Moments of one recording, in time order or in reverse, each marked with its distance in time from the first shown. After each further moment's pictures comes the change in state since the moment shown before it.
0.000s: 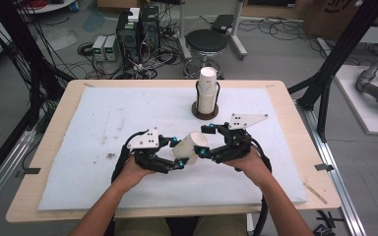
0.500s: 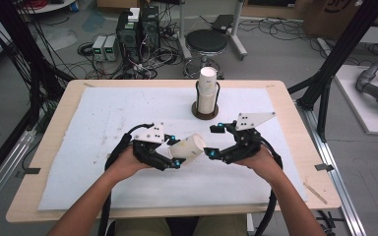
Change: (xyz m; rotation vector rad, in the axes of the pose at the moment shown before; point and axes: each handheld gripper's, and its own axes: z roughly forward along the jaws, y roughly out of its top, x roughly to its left) left arm 0.005 0.033 -0.002 0.281 -0.036 0.087; right arm -0.007 0.001 -0.020 0.093 -0.033 -0.092
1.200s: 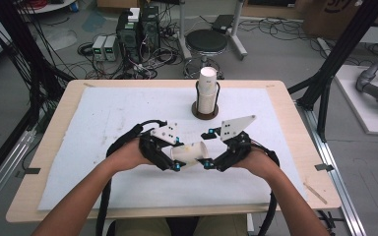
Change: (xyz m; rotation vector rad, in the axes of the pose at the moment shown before) left arm 0.002 0.028 0.007 0.227 -0.089 0.095; right arm 0.006 0.004 0.025 0.200 0.052 -0.208
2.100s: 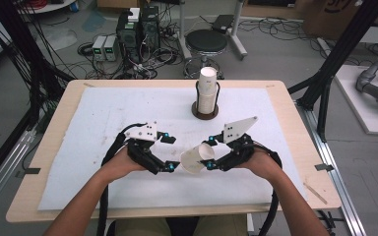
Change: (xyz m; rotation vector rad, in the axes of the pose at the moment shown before) left arm -0.005 -0.048 -0.008 -0.353 0.048 -0.193; right arm -0.002 -0.013 -0.004 0.007 0.061 0.020
